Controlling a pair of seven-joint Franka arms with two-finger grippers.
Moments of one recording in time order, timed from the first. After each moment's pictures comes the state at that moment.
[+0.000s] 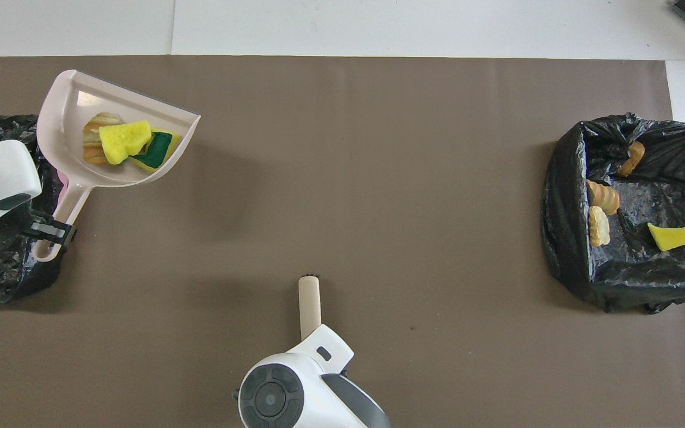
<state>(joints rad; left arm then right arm) -0.01 -0.09 -0.03 -1.89 0.02 1.75 0.31 0.86 0.13 0.11 -2.07 0.09 2.05 0.90</state>
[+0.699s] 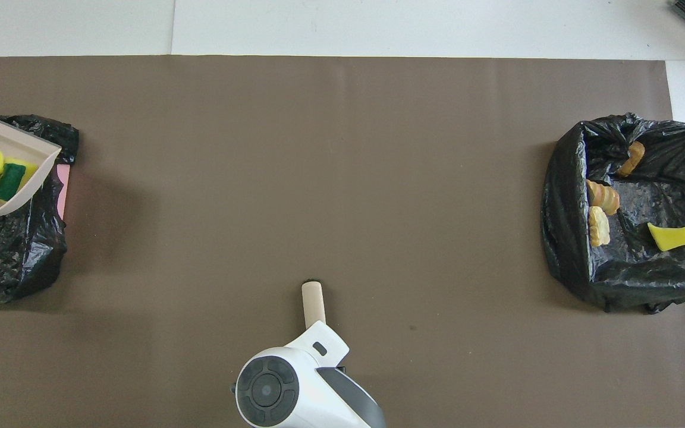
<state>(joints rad) 0.42 -0.09 0.00 -1.86 0.07 1.75 0.87 0.86 0.16 0.10 -2.04 0.09 2.04 0.90</state>
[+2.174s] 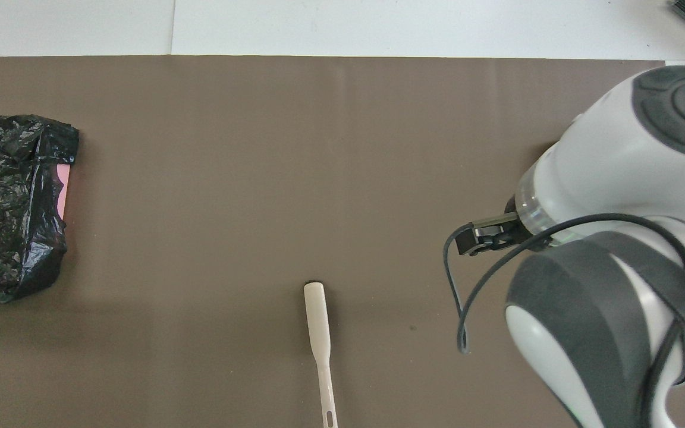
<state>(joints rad) 0.32 0.05 0.09 -1.76 0.84 1.97 1.16 0.24 0.04 0.08 -1.55 -0.02 1.45 0.18</state>
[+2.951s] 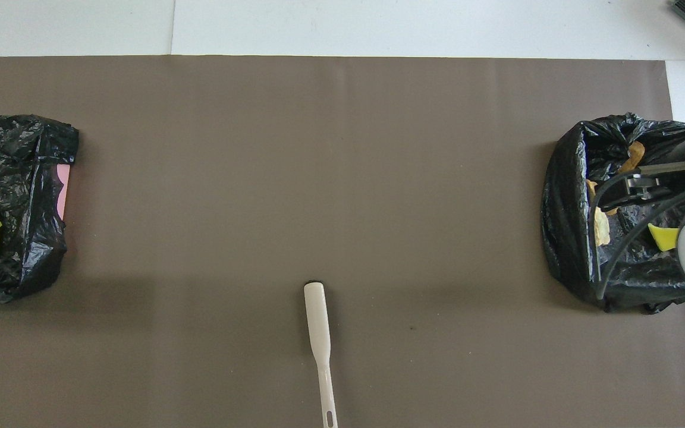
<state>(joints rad) 0.16 0.08 0.09 -1.71 1.14 1.81 1.15 0.03 0.05 0.05 -1.48 -0.14 1.46 0.05</state>
